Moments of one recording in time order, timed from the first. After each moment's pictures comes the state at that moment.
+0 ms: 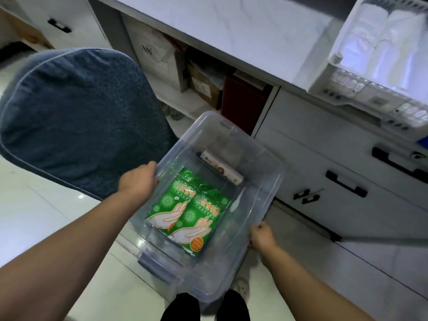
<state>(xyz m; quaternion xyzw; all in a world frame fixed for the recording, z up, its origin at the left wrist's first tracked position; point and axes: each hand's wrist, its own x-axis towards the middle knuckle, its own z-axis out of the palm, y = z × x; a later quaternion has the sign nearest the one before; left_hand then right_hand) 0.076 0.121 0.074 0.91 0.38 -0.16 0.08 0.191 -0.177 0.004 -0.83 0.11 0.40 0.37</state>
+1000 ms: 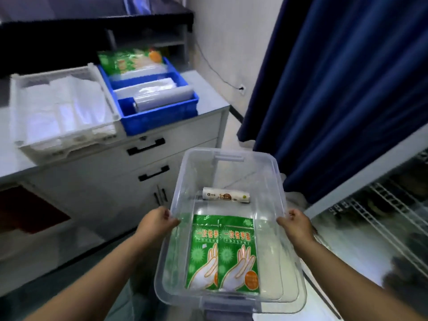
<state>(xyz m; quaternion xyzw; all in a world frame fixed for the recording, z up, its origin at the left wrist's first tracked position) 0.201 -0.271 0.187 0.92 -0.07 -0.24 0.29 0.060 -0.586 0.188 -0.74 0.48 -0.07 0.47</state>
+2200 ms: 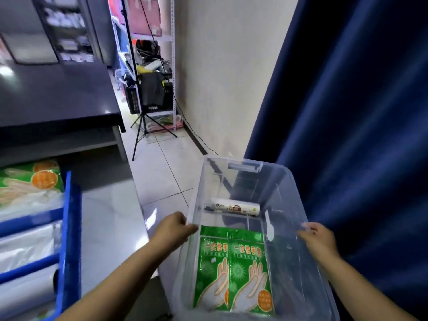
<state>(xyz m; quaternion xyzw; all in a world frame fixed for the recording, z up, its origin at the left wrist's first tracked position) 0.657 -0.702 0.255 0.89 -0.04 -0.18 0.42 0.534 -1.023 0.266 -0.76 0.44 -0.13 0.46</state>
